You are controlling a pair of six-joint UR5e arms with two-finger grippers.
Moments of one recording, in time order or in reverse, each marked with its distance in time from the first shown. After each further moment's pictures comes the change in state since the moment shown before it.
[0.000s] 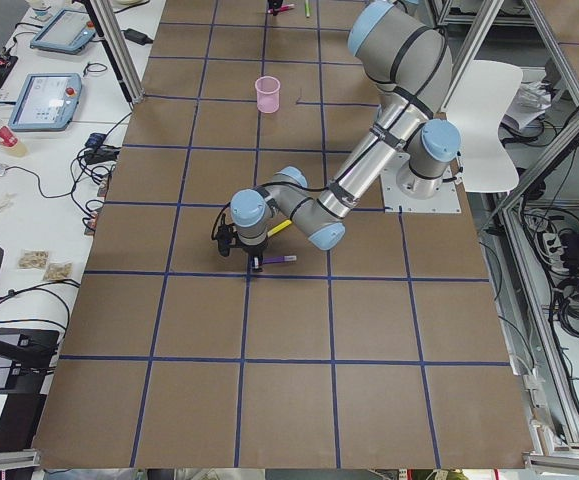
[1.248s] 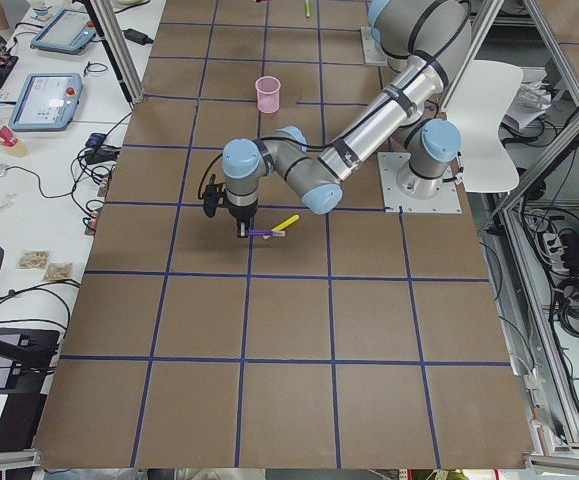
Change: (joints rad) left arm -0.123 0.193 0.067 -0.149 -0.004 -0.030; right arm 0.227 -0.316 0.023 0.061 0.261 0.188
